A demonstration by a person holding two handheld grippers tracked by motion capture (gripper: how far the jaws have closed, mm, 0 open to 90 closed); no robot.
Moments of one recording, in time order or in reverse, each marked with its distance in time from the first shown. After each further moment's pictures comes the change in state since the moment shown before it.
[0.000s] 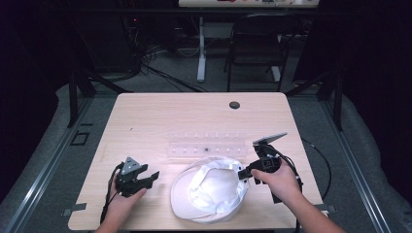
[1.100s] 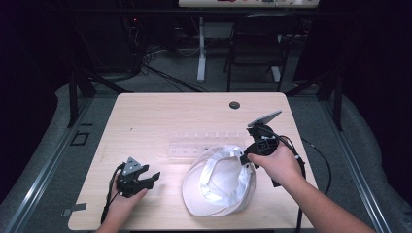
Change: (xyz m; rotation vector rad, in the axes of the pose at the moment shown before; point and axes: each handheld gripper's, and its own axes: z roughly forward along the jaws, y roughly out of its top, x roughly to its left) left arm -0.003 0.000 0.001 0.004 -0.004 0.012; right arm 0.046 0.032 -0.039 0.003 -0.202 -0.073
